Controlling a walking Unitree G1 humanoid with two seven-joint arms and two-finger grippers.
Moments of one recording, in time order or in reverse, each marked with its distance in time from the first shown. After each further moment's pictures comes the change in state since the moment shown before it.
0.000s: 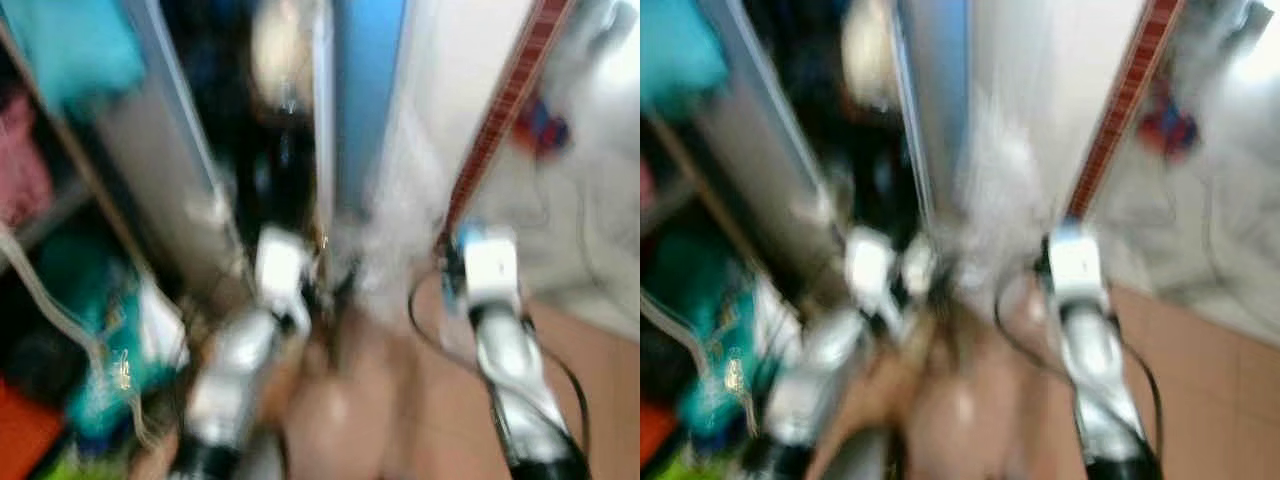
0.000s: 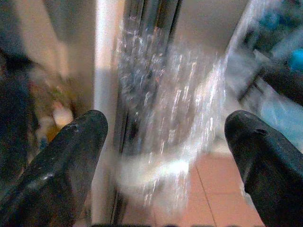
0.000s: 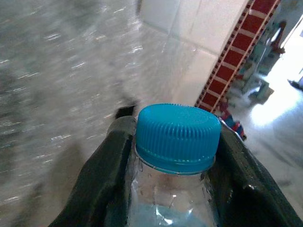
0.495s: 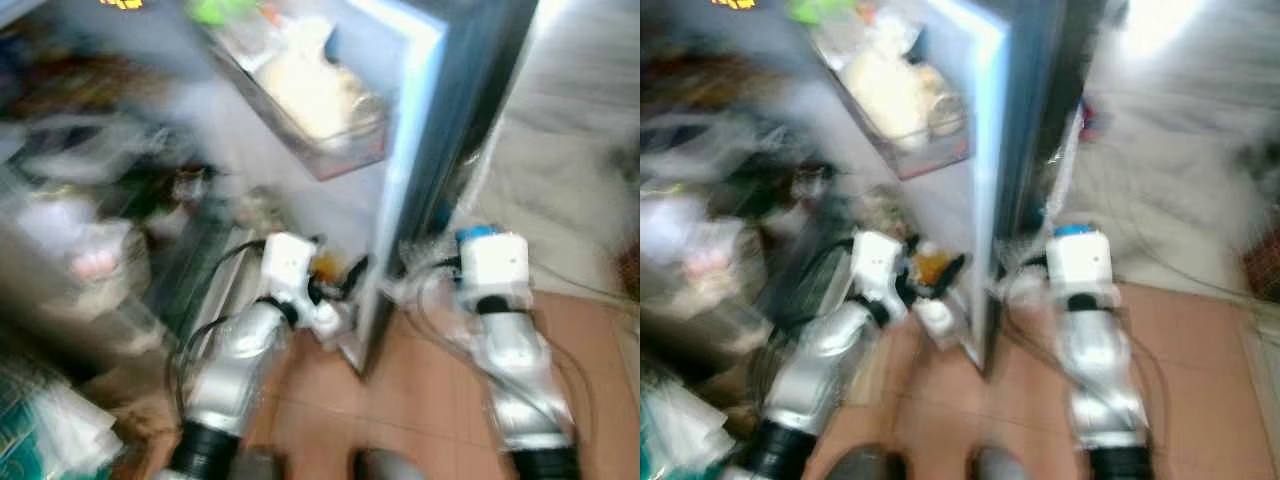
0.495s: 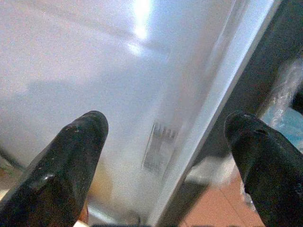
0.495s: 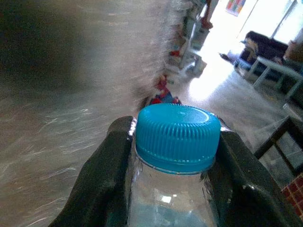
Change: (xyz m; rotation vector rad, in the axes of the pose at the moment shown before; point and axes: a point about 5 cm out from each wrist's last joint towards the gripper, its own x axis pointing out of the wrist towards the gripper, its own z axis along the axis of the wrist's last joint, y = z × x) left arm 0.003 -0.001 0.003 0.020 -0.010 -0.010; right arm 0.005 0.007 0.008 0.007 -0.023 -0.009
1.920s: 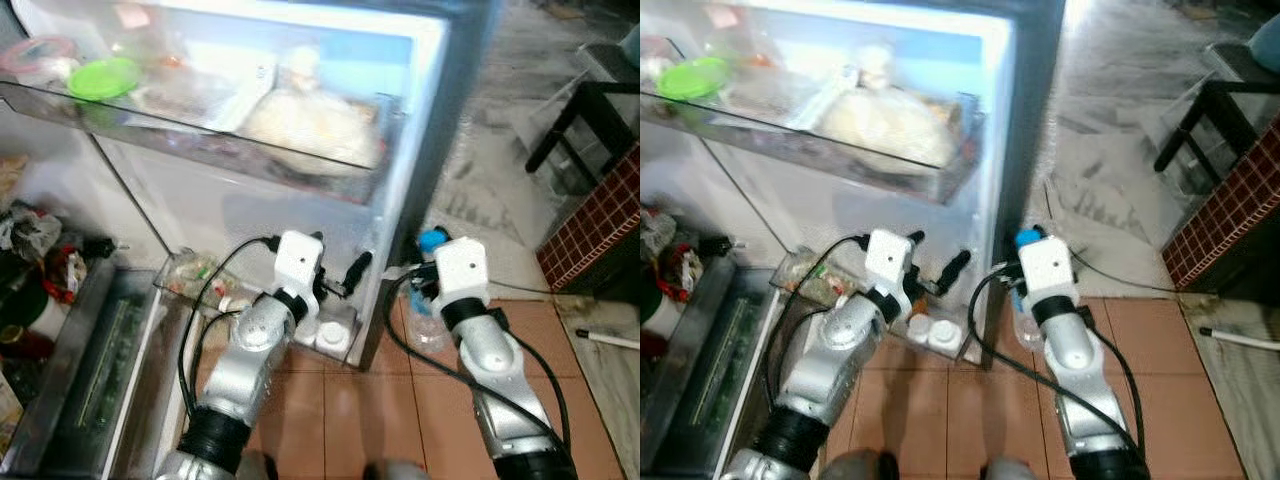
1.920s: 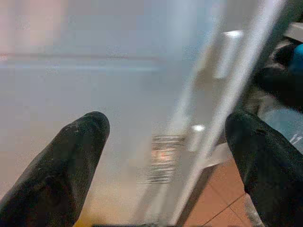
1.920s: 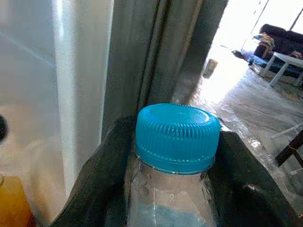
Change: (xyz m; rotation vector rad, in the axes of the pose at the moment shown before) left arm 0.013 0.002 -0.002 0.101 0.021 0.047; right arm -0.006 0.021 0.005 0.060 -0.044 0.213
